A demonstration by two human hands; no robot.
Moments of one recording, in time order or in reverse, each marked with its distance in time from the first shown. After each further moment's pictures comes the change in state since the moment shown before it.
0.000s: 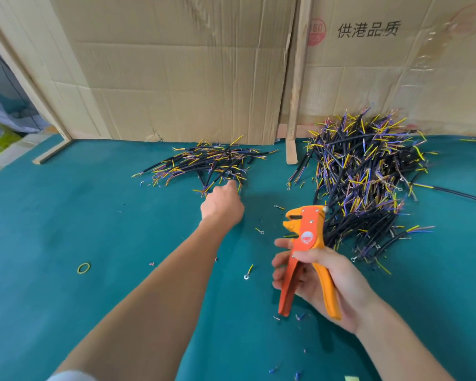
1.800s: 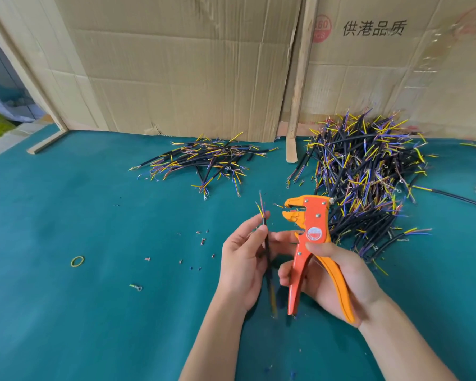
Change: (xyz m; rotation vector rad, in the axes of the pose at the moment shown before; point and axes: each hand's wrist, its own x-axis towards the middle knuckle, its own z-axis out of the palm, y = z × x) left_hand -0.135 0.017 0.023 -1.864 -0.275 -0.183; right_hand 0.004 -0.006 -0.019 -0.073 -0.117 -0.018
